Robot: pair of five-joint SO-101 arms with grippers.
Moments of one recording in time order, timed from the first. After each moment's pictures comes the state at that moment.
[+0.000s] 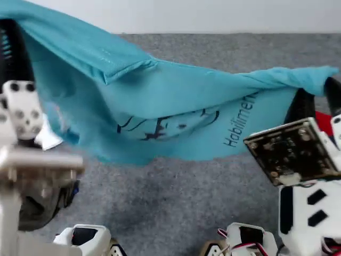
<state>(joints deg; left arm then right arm) -1.0 -26.7 -54.1 76.2 -44.4 6.7 -44.0 -32.1 86.8 46.0</state>
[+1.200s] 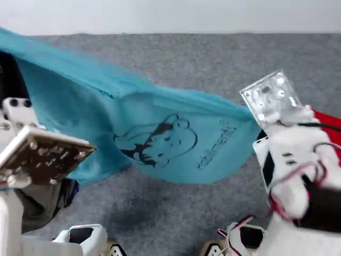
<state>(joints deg) -9.5 -26.7 -55.8 92.0 -45.4 6.6 -44.3 -5.4 100.6 38.2</state>
